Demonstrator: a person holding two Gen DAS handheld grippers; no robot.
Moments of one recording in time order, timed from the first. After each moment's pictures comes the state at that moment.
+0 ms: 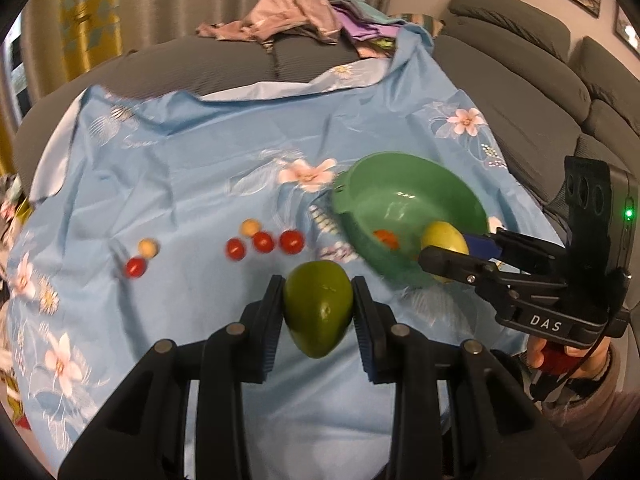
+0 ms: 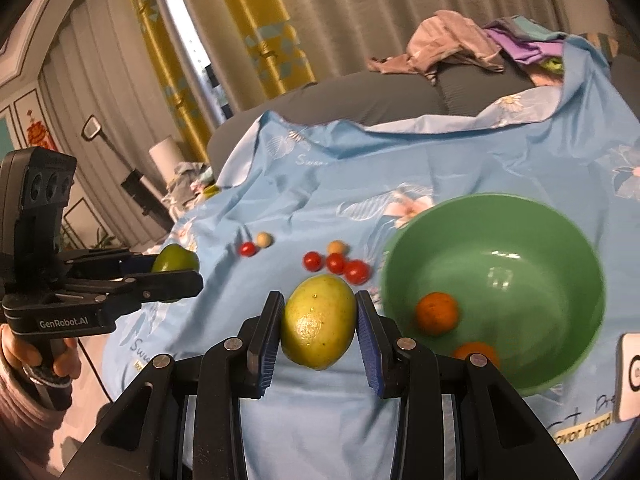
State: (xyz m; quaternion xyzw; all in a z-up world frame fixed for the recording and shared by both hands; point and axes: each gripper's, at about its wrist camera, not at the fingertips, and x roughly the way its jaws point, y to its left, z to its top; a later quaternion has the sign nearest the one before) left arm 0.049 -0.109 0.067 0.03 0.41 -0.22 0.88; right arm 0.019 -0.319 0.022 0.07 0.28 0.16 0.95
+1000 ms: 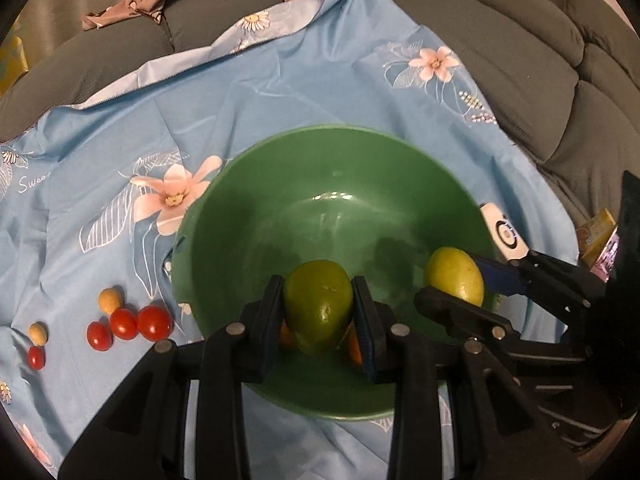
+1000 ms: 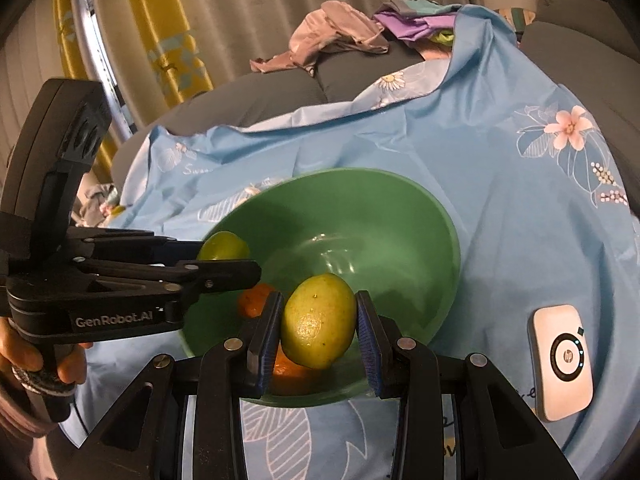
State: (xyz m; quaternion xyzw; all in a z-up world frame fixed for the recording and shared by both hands) left arm 0.137 -0.255 0.006 0.09 0.48 -0.28 0.83; right arm 0.034 -0.406 -0.009 0.08 0.29 0.01 0.95
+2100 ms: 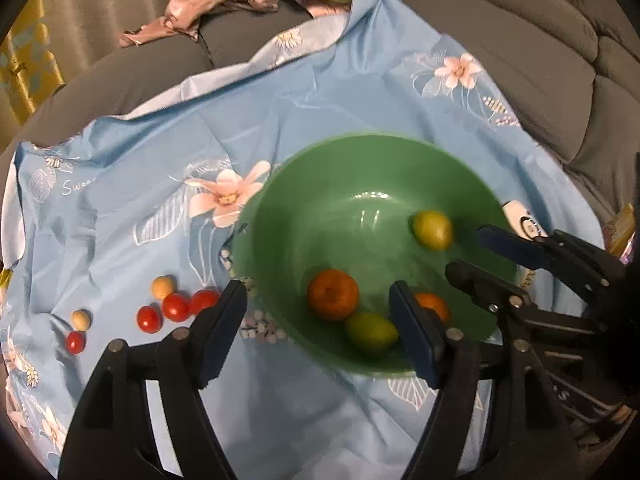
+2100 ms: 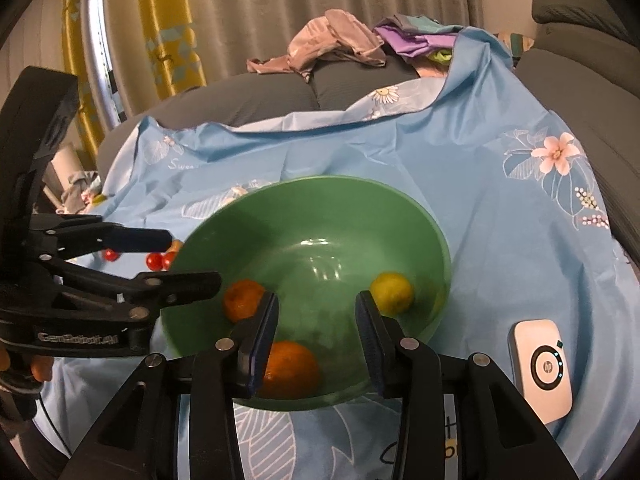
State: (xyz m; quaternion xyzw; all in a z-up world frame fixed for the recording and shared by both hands) left arm 0.114 -0.229 0.025 0.11 0.44 -0.23 0.86; right arm 0.027 -0.397 -0.004 0.04 0.27 -0.02 0.96
